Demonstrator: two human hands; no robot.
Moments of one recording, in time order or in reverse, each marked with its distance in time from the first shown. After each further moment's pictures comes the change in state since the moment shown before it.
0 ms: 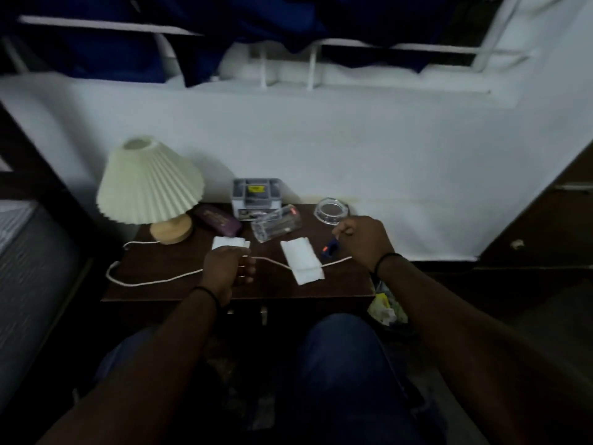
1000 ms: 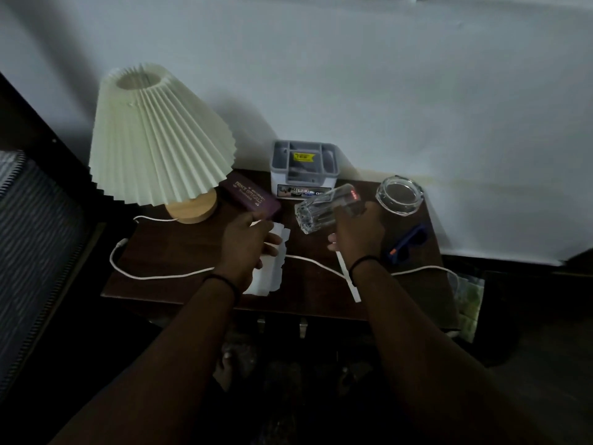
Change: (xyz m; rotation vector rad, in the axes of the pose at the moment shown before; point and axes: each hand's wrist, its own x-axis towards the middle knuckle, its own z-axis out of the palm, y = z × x) left_hand 0.123 -0.011 -0.029 0.146 0.067 0.115; right_hand 0.095 -0.040 0.178 0.734 0.185 0.591
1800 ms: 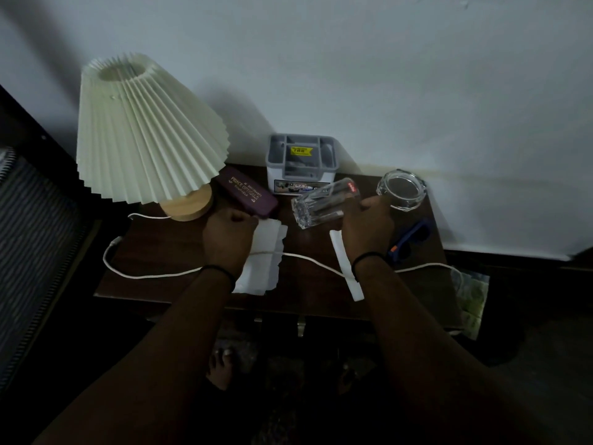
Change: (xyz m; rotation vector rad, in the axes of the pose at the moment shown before) left_hand 0.030 -0.015 -0.008 0.276 0.269 0.123; right_hand 0.010 0.001 -0.010 -0.250 0.157 -0.170
